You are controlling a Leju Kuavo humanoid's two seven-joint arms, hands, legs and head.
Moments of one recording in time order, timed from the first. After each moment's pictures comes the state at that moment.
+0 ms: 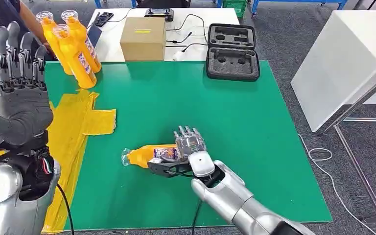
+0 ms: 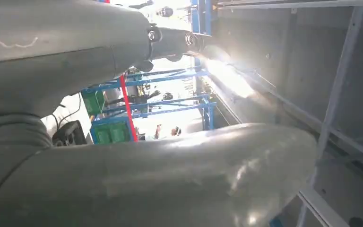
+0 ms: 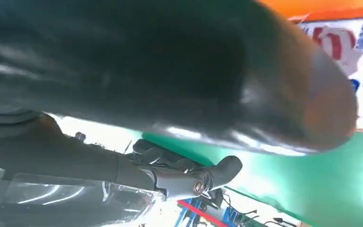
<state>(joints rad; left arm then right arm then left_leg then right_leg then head) -0.36 0.08 -0.26 -1.91 0.25 0.04 -0.22 -0.50 0.11 0.76 -1.01 1.19 0.19 0.51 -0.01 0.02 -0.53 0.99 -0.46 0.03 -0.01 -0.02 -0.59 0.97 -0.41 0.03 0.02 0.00</state>
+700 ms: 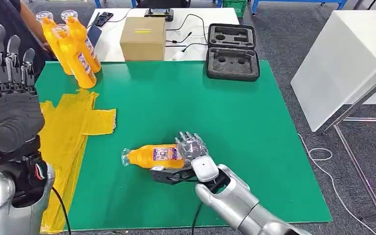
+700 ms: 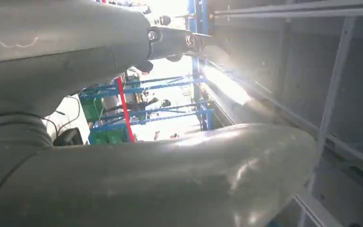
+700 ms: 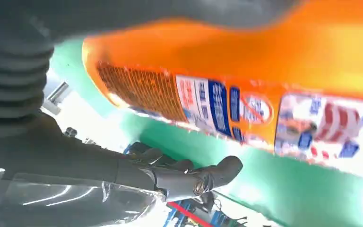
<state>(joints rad) -0.31 0.08 -0.21 -1.96 0.24 0.04 -0.21 -0.45 0.05 0.77 -1.13 1.20 0.30 0.47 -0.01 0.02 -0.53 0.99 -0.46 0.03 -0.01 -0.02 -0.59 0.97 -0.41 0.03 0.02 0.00</state>
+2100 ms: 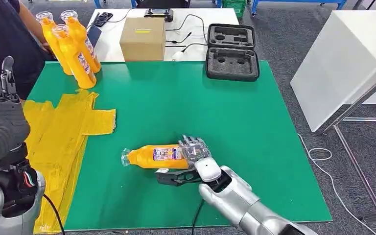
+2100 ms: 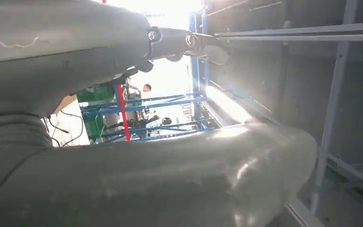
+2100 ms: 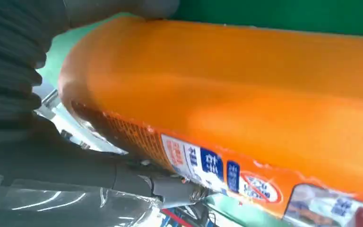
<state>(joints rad) -0.25 0.11 -0.16 -2.01 0.23 0.08 -0.23 -0.48 0.06 0.80 -0.96 1.12 0.23 0.42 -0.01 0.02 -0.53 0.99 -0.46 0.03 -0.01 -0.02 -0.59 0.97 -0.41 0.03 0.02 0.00</state>
